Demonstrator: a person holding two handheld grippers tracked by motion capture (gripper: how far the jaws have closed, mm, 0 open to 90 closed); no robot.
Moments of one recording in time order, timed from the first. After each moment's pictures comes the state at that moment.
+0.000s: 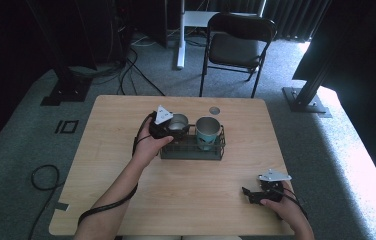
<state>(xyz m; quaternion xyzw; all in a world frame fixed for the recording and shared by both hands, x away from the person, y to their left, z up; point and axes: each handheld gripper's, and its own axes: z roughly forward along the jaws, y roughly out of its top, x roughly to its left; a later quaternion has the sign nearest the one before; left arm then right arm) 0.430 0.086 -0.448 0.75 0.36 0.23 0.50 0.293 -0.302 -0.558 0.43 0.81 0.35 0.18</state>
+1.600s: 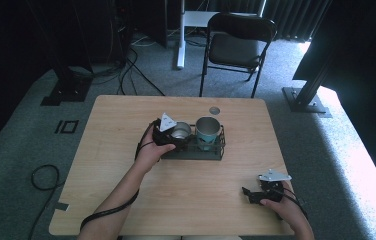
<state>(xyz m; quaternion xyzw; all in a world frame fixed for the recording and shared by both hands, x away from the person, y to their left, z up) 0.422 0.080 -0.470 0.77 0.35 0.22 0.48 0.293 -0.302 -0.558 0.43 0.81 0.35 0.18</state>
